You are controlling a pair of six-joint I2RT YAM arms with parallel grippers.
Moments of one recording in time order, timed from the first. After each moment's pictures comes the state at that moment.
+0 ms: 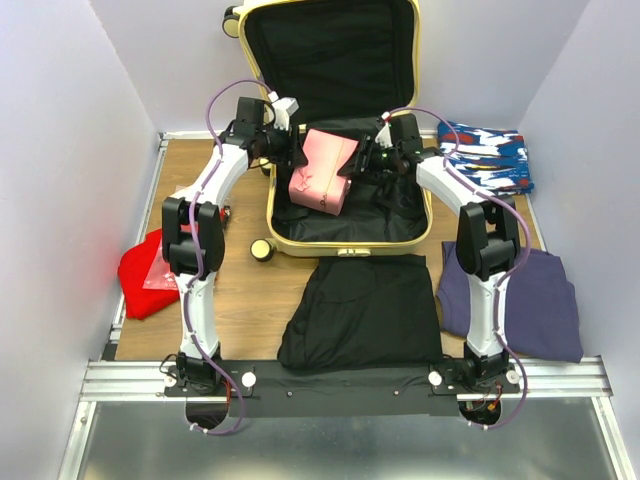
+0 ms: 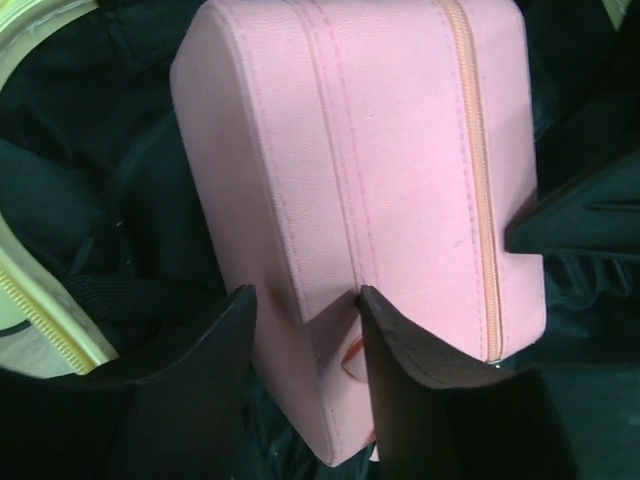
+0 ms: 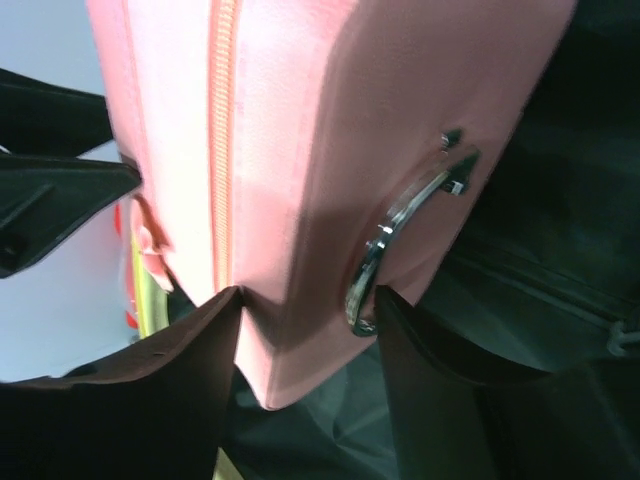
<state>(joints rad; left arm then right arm) -0.20 2.14 1.92 -0.46 0.58 -0.04 0.33 2.14 1.77 -0.31 -0.52 0.64</state>
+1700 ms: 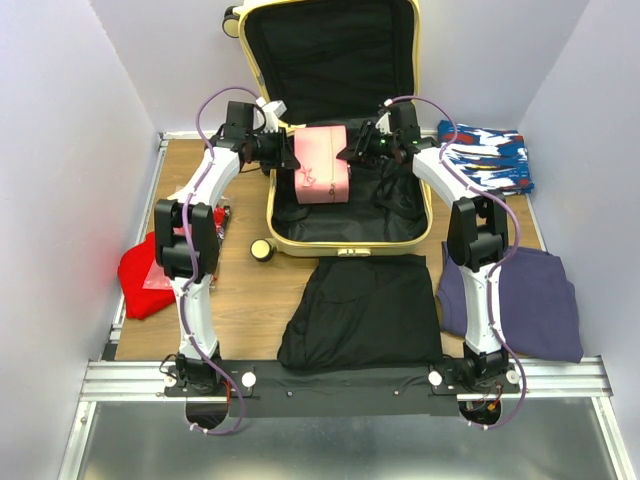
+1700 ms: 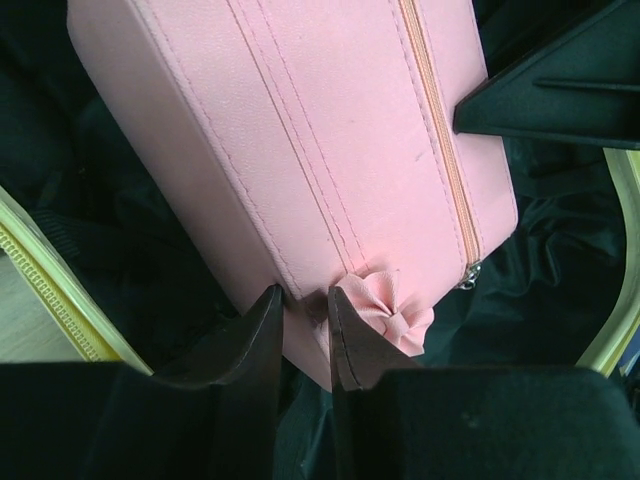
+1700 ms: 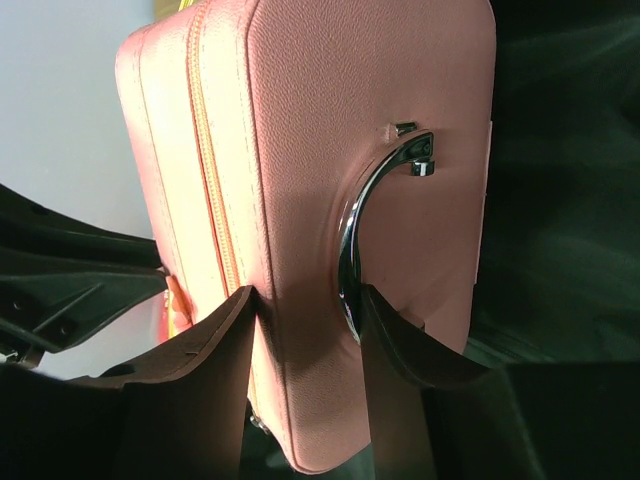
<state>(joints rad) -0.17 2.09 1.84 -0.45 0.67 -0.16 0.32 2.28 1.99 -0.31 -0.51 0.73</state>
